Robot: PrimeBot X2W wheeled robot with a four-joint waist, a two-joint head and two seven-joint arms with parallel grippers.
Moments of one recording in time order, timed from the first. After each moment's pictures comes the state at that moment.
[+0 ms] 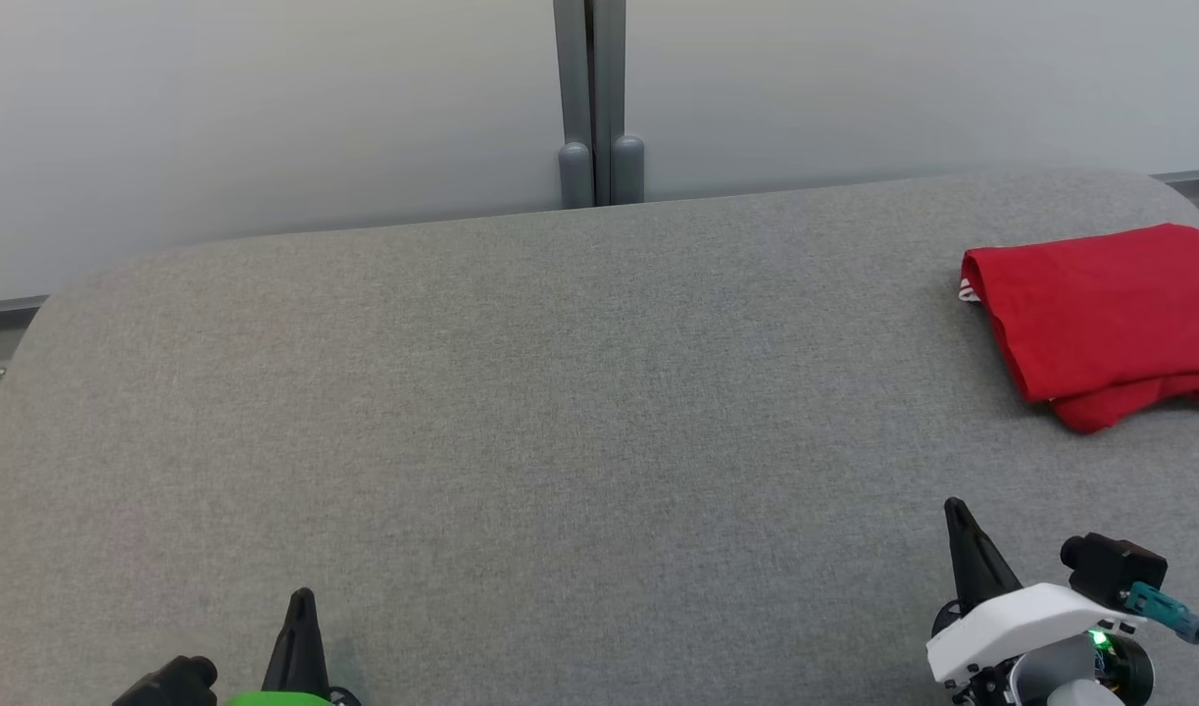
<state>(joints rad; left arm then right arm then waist) 0.08 0.05 -0.06 0.31 -0.66 -0.07 -0.18 -0.08 -0.04 0.00 0.39 0.52 0.13 -0.18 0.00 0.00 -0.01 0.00</state>
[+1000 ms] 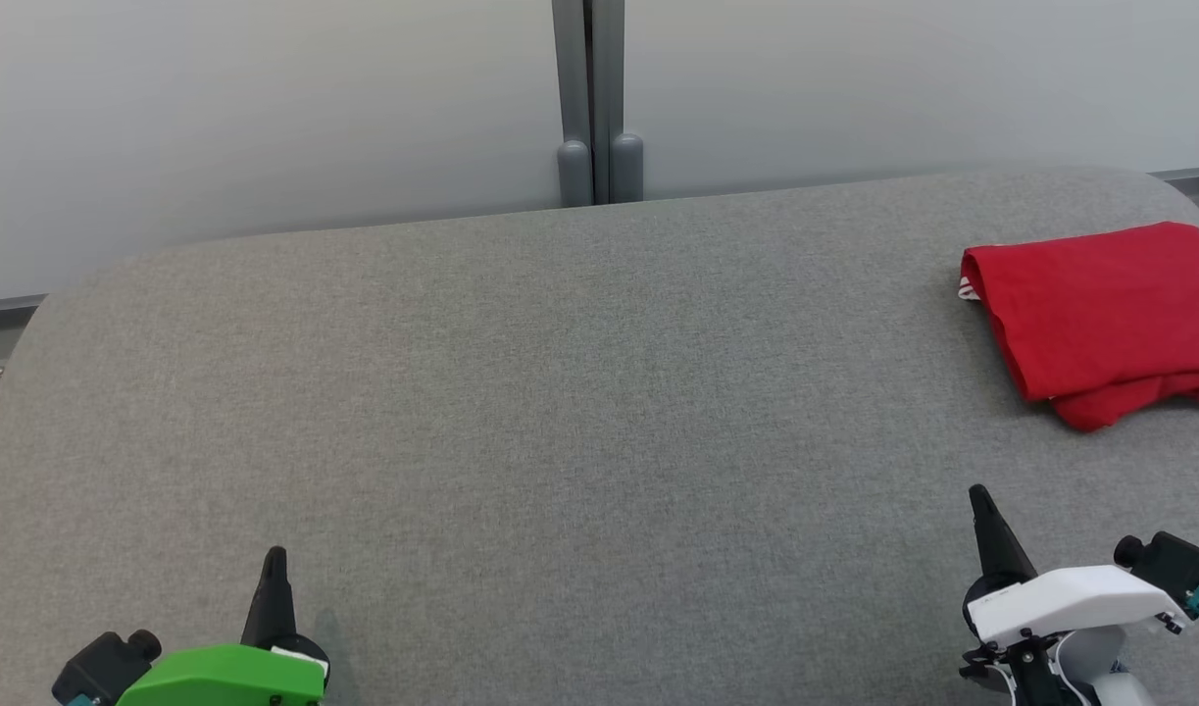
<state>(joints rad) 0.01 0.05 0.00 0.29 -1.02 -0.09 -0.07 -0.08 -0.04 -0.04 0.33 0.94 0.13 -0.07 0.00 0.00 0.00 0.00</state>
